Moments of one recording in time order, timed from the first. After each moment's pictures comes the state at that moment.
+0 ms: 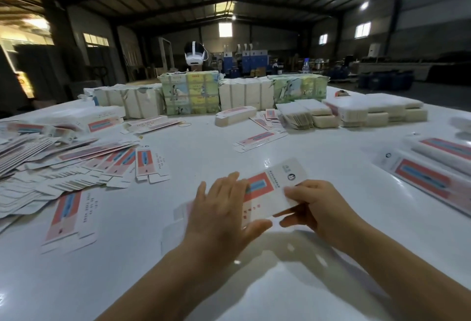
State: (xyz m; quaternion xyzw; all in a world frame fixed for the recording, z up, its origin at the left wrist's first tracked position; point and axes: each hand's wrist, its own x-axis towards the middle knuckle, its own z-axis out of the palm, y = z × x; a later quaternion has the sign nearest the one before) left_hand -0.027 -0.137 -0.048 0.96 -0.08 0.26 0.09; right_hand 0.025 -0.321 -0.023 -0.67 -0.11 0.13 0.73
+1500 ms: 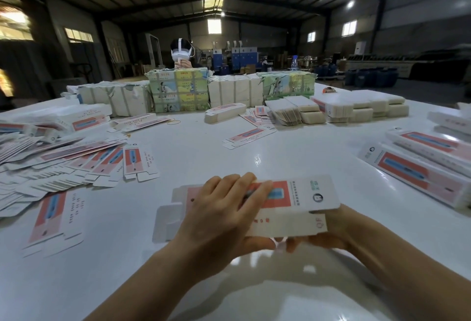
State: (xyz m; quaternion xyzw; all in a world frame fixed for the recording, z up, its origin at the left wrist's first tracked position) left_hand -0.048 -0.147 -0.020 0.89 -0.28 0.36 -0.07; right_hand 0.009 -0.345 -0.022 -0.56 -0.30 0.35 0.69
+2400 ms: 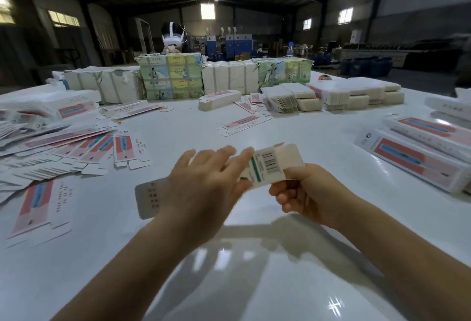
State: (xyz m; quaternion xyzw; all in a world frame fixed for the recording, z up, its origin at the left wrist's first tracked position) left_hand -0.043 -0.138 -0.008 0.92 -0.19 0.35 -0.04; right_hand 0.017 -0.326 -0.016 -0.62 -0.06 0.21 0.75
